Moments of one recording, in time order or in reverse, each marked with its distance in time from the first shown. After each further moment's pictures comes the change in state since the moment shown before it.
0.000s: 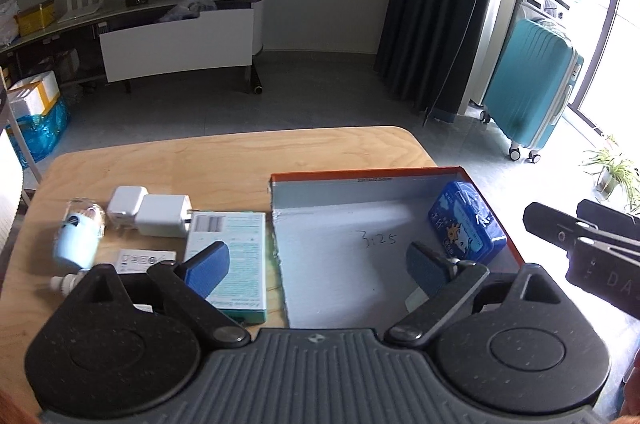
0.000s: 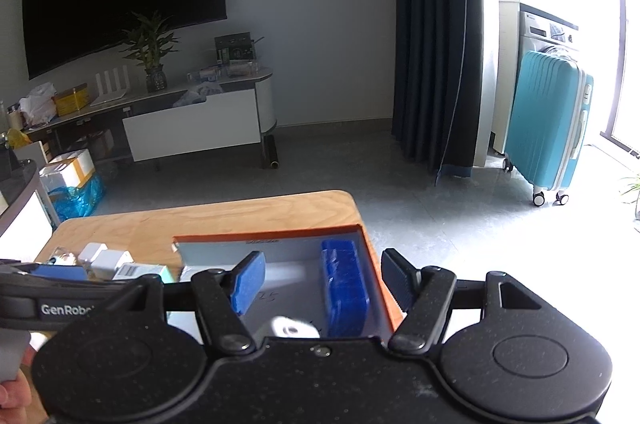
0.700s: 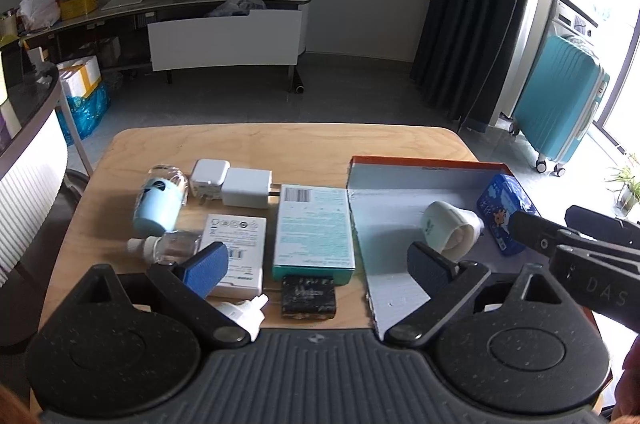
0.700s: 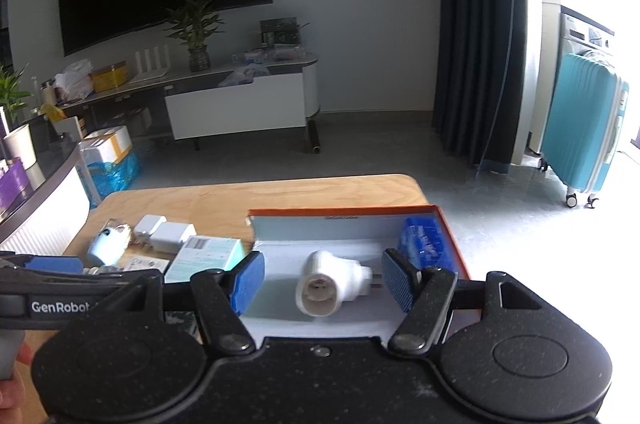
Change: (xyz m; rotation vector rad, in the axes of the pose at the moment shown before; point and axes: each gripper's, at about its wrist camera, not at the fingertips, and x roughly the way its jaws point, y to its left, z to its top) left arm -0.034 0.054 -0.026 -0.060 -0.016 0.070; right arm -0.009 0.063 -0.016 -0.057 0.039 0.090
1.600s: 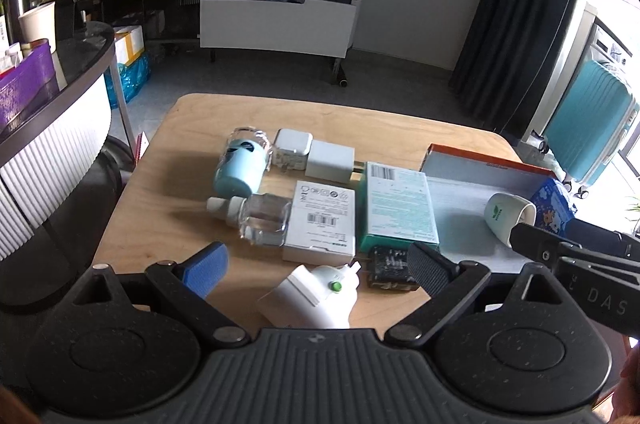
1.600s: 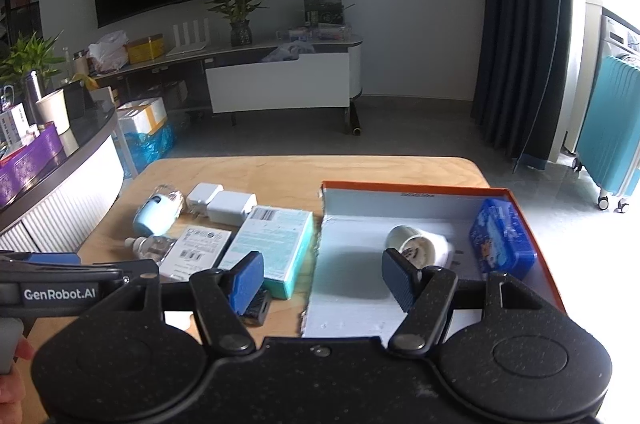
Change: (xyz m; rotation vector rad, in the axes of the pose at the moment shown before) left arm -0.013 0.067 -0.023 -0.108 0.017 0.053; right arm 0.012 0.057 -0.010 -0.065 0.061 0.082
